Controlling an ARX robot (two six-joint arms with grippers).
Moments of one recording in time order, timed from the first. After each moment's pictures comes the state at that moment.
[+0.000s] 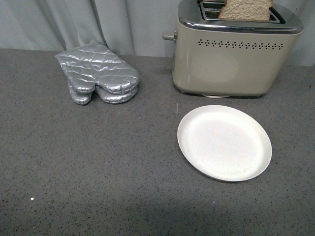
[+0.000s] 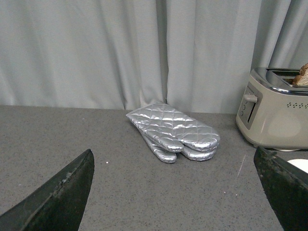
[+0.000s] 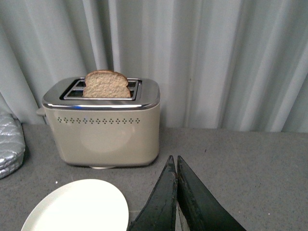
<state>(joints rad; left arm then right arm) 0.00 0.00 0.02 0.00 0.00 -0.01 0.00 0.50 0.02 0.49 0.00 -0.01</state>
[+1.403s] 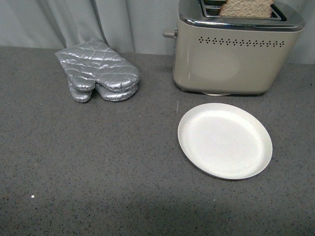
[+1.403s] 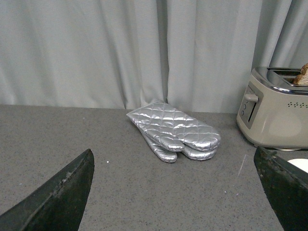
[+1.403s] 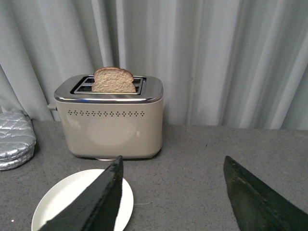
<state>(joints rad) 0.00 0.00 0.02 0.00 0.00 0.00 0.00 0.00 0.01 0.00 0.00 -0.01</state>
